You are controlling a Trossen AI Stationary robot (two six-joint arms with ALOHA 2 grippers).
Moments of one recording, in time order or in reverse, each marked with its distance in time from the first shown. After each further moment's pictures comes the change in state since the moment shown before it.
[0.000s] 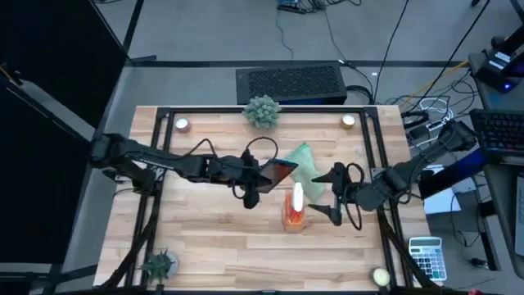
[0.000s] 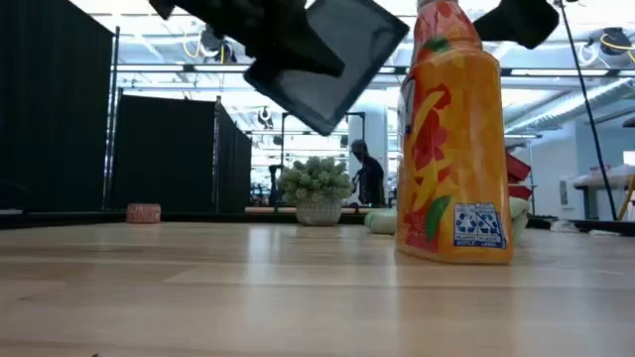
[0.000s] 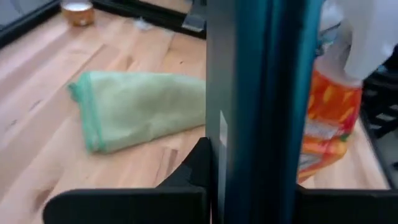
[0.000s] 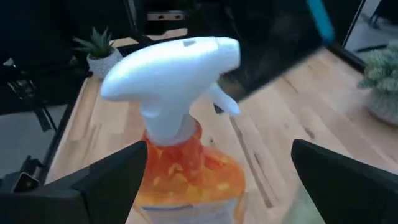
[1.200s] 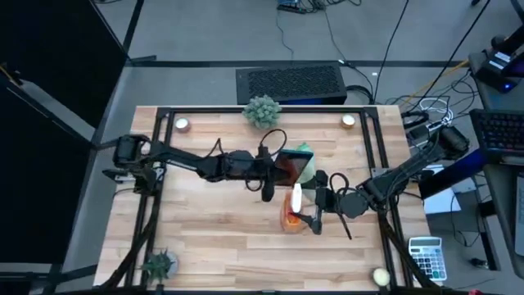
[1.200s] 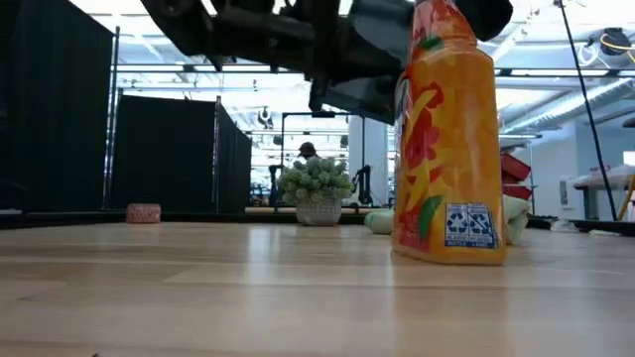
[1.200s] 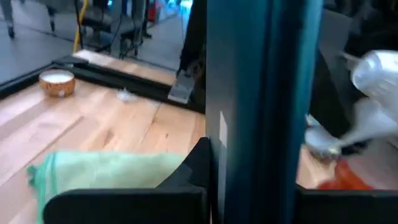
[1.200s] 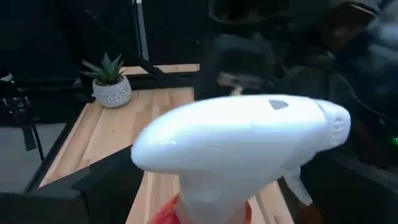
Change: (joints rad) left arm 0.069 0.255 0.022 0.566 0.100 0.017; right arm -0.028 0.238 0.000 0.434 0.003 -0.227
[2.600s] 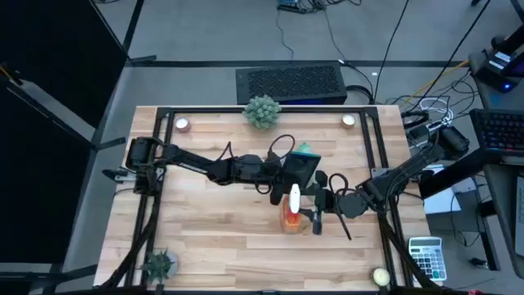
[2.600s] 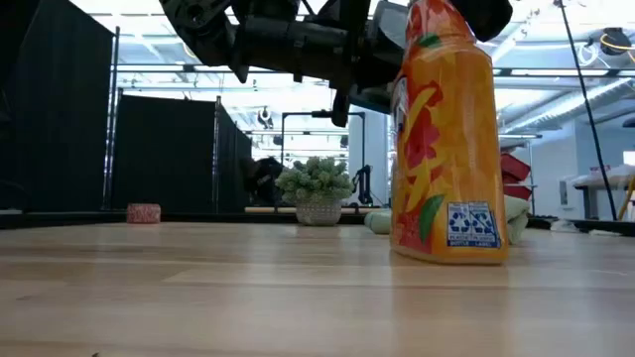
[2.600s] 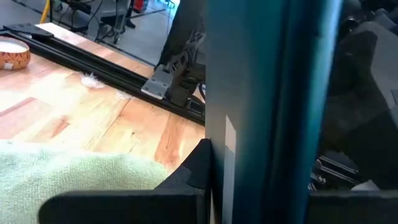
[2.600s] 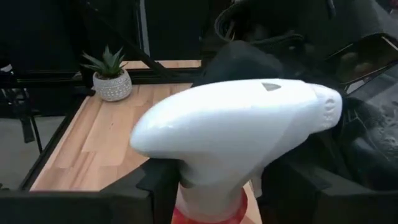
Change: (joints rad) left arm -0.024 0.096 0.079 0.011 0.024 -0.152; right arm -0.005 0.001 0.000 -0.016 -0.005 -0.018
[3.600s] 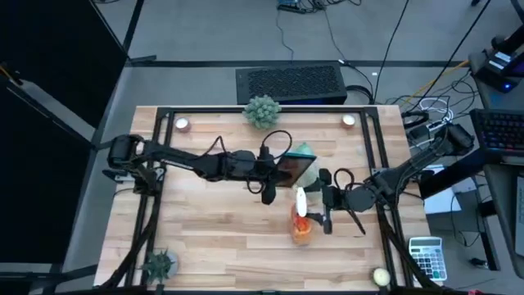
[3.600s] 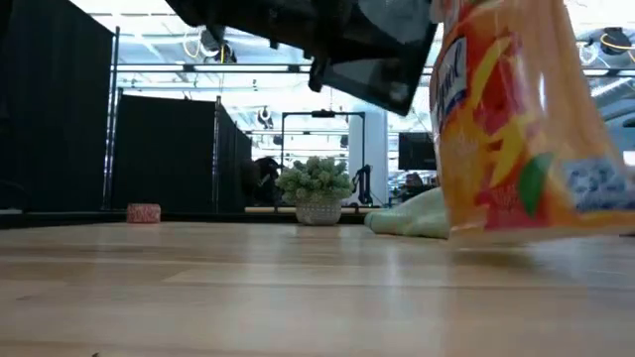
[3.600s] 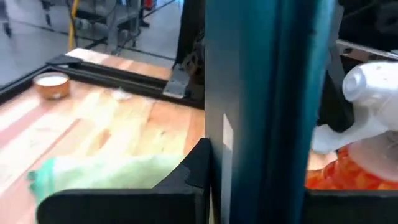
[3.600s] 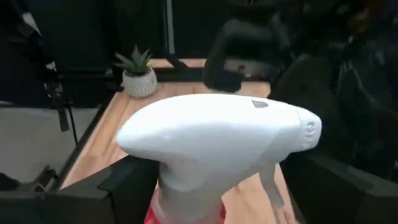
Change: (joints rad) left arm -0.002 -0.199 -0.001 -0.342 -0.096 0.239; right arm 0.000 -0.113 0.000 -0.125 -0.128 0.001
